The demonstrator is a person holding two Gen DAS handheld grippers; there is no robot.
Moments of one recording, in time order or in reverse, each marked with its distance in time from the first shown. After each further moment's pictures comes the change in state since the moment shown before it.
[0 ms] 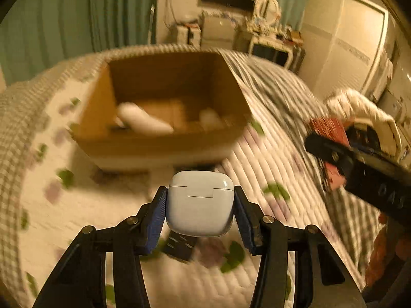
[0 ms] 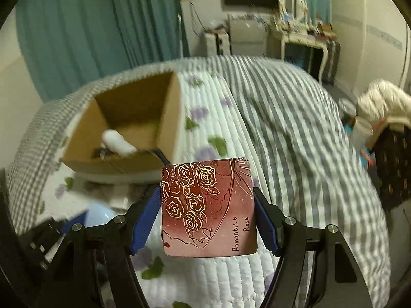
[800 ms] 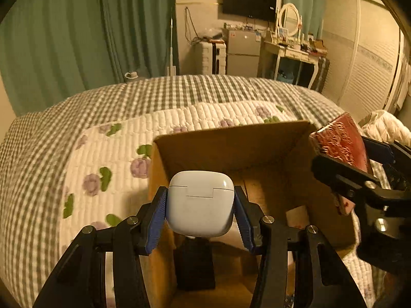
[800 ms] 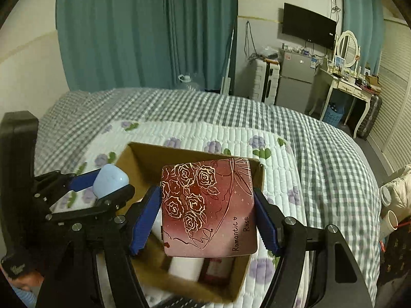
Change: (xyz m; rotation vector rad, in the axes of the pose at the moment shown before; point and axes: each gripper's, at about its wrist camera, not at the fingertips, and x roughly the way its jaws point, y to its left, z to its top) left arm 0.085 0.089 0.133 0.035 -0.046 0.126; right arm 0.109 0.106 0.128 -0.253 -0.038 0.087
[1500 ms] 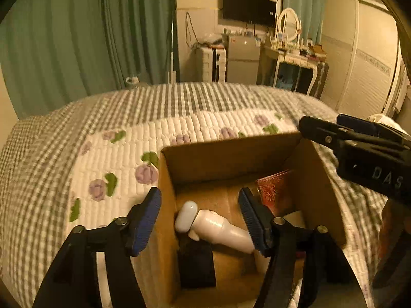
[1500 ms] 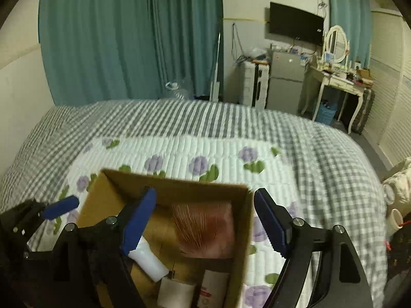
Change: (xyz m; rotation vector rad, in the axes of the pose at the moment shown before) left arm -0.038 0.005 0.005 -0.007 -0.050 -0.001; right arm -0.002 -0.024 0.028 0.067 -0.063 -0.036
